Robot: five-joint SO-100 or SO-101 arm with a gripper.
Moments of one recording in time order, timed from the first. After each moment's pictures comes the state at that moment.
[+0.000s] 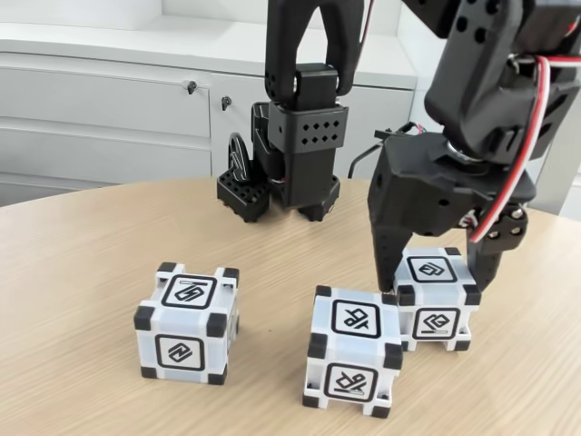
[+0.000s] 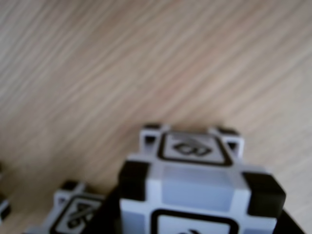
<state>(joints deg) -11.5 90.5 105.7 78.9 -66.2</state>
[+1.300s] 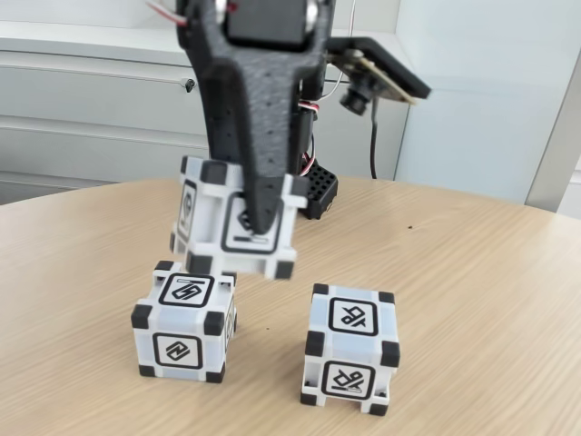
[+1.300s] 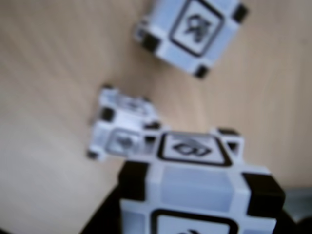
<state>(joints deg) 26.2 122.1 105.9 86.7 -34.5</state>
